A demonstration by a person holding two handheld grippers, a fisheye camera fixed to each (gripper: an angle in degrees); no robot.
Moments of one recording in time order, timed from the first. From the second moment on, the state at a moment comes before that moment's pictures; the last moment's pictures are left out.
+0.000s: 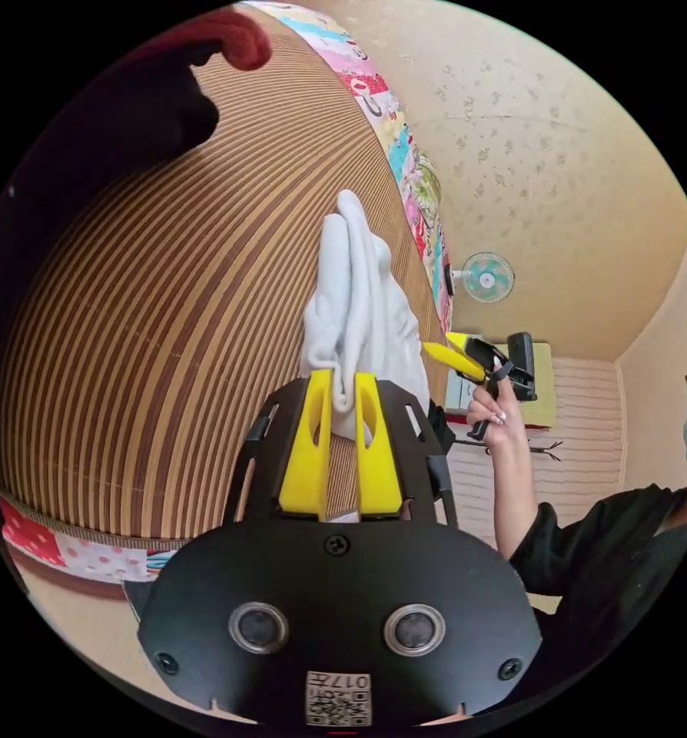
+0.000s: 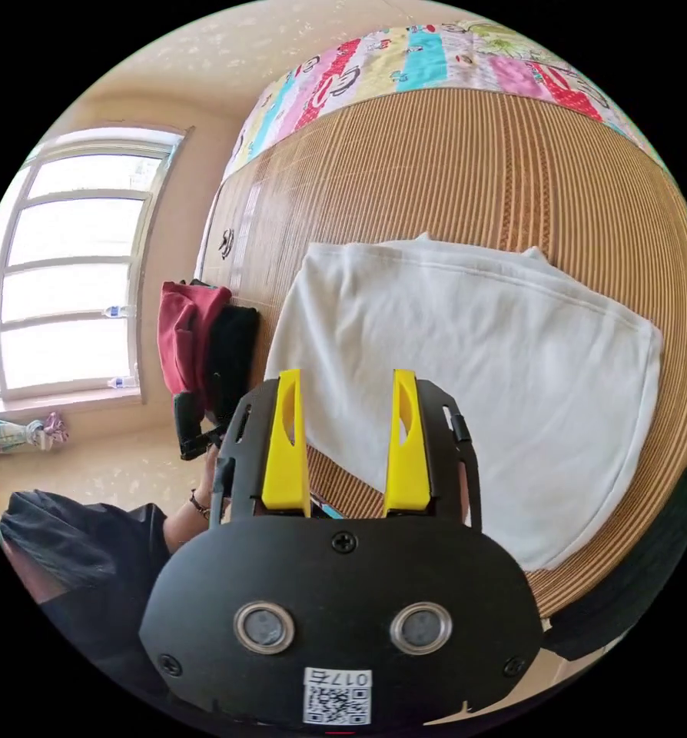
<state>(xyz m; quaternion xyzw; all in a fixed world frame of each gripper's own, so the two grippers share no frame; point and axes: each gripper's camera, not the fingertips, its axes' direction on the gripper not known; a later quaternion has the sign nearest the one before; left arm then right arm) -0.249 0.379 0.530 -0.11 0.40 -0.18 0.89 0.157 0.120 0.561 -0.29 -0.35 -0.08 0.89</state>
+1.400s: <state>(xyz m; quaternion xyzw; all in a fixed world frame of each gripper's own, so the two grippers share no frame) -0.027 0.293 0.477 -0.09 0.85 0.02 0.53 0.482 0.241 0.709 0.11 -0.56 -0.09 0.81</state>
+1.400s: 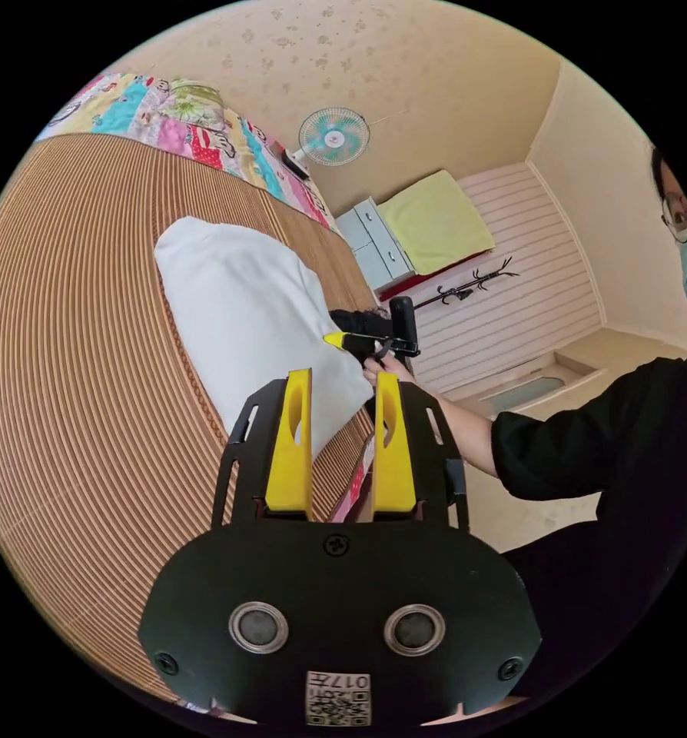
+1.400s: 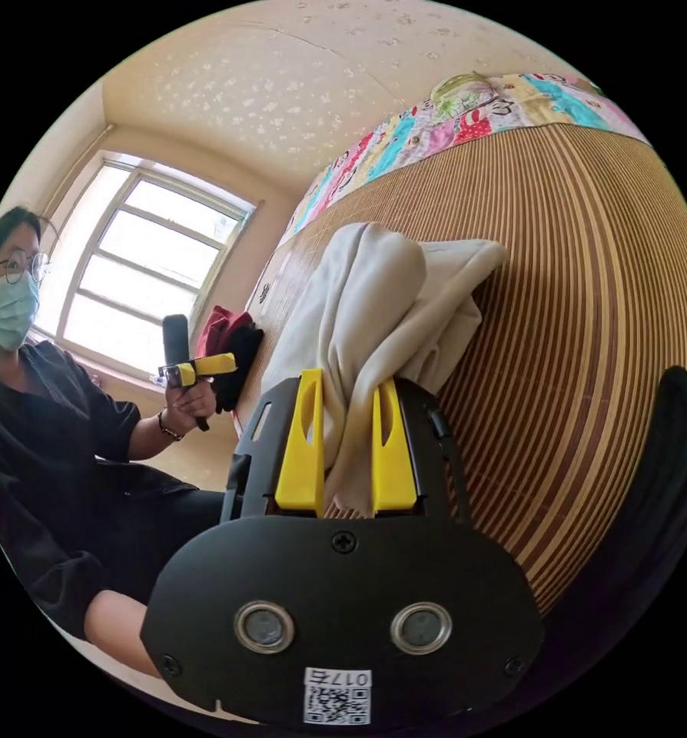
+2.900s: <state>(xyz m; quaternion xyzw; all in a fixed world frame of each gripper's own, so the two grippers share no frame) 0.030 0.223 0.527 -0.23 0.81 -0.03 0.55 0.656 0.252 0.821 0.00 -0.73 0.05 0.68</state>
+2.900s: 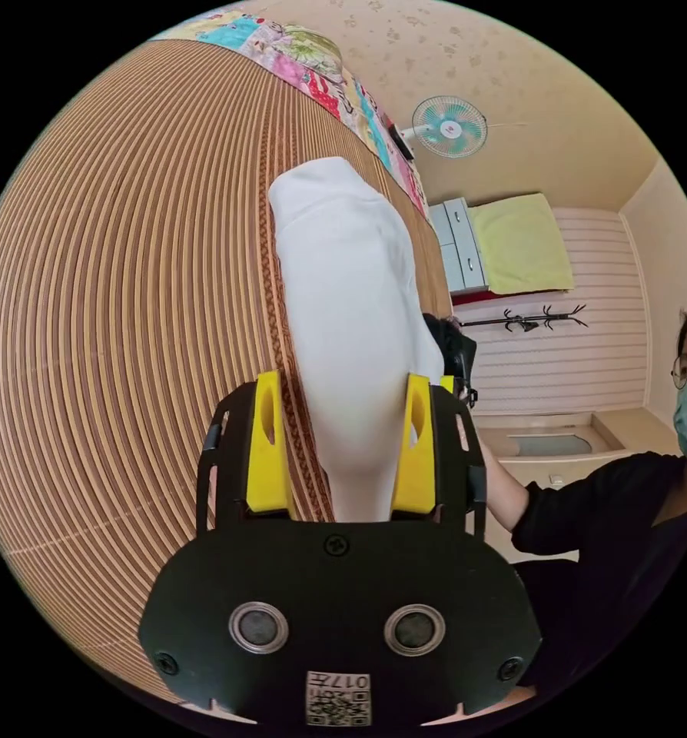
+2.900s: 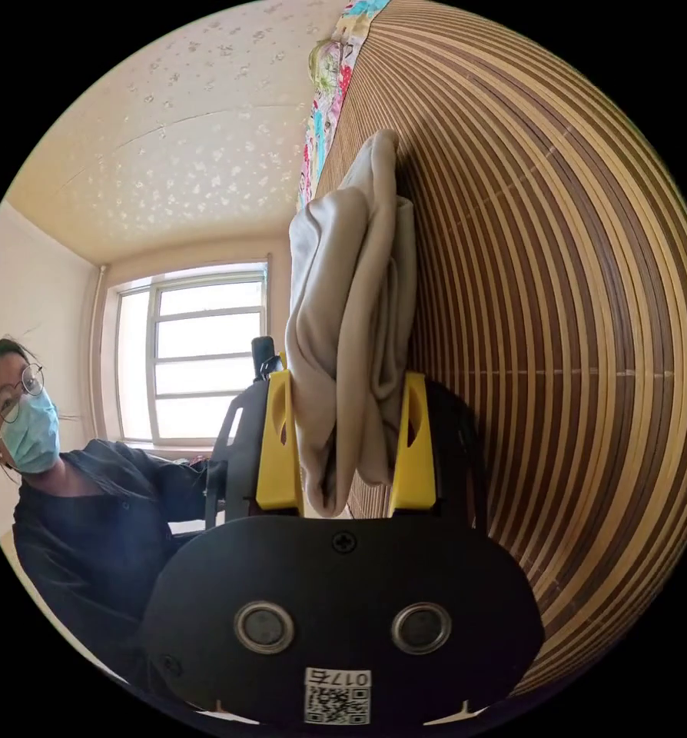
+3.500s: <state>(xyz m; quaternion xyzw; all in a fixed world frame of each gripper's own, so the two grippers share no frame) -0.303 0.273 0.469 -0.12 0.79 -0.17 0.57 0.466 0.281 0.620 0.06 -0.68 -0.22 0.70</state>
